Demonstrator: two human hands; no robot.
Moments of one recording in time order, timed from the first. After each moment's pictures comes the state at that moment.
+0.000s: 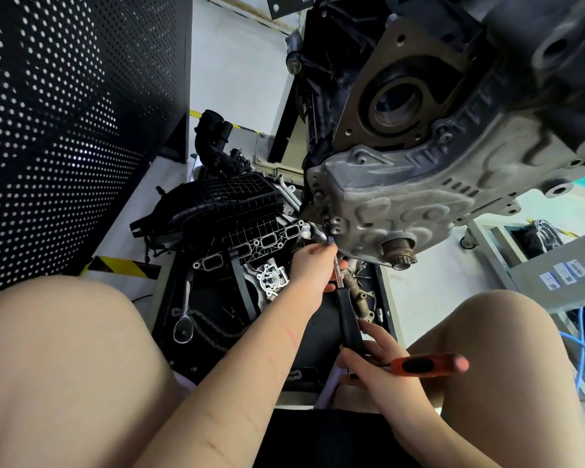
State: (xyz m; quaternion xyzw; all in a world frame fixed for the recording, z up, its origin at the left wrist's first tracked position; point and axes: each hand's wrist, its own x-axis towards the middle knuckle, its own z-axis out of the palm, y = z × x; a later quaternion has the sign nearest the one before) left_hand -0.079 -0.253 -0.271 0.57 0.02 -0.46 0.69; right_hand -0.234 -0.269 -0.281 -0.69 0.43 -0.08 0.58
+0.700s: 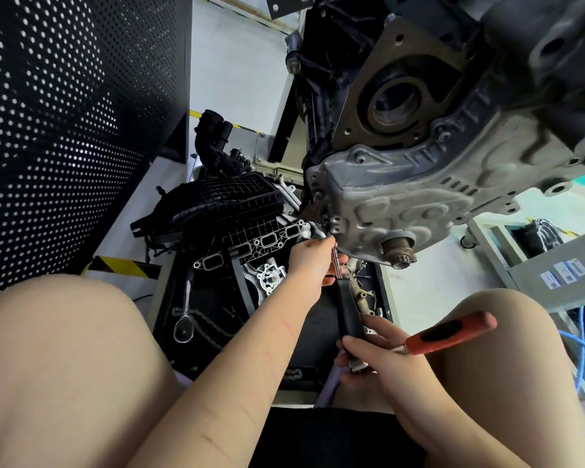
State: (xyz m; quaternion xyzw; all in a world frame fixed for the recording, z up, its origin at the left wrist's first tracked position) left_hand -0.072 -0.257 -0.271 0.55 0.03 -0.47 0.69; right_hand -0.221 -0.261 -0.248 -0.58 0.46 -0.09 0.66
